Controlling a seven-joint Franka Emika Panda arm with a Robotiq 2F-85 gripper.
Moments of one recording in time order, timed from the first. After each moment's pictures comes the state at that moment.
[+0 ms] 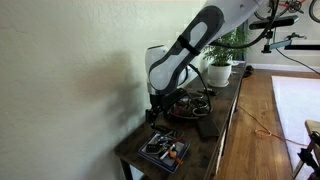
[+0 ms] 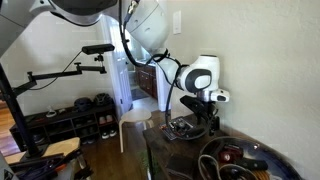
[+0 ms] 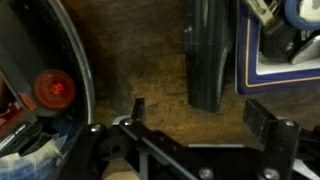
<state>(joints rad) 0.03 0.80 0.01 -1.63 0.01 2.48 0.12</state>
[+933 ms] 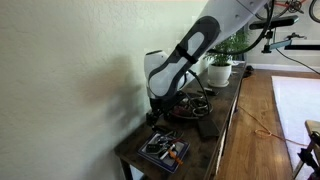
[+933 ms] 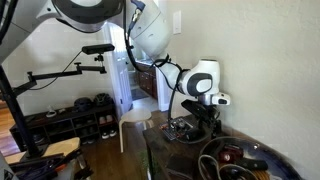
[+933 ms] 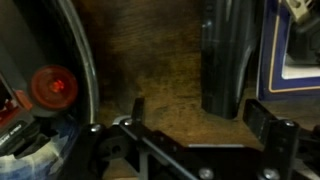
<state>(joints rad) 0.05 0.85 -0.03 -1.58 -0.02 2.47 0.12</state>
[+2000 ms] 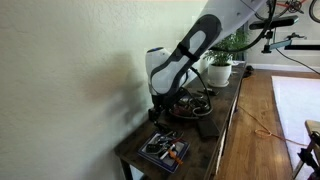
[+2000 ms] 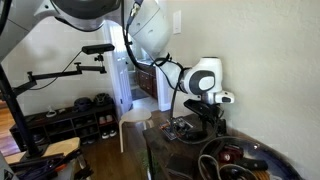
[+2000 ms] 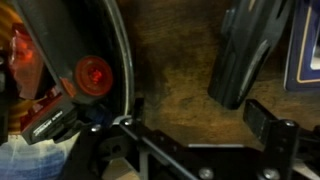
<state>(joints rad) 0.07 0.83 -0.07 -1.59 -0.04 2.48 0.13</state>
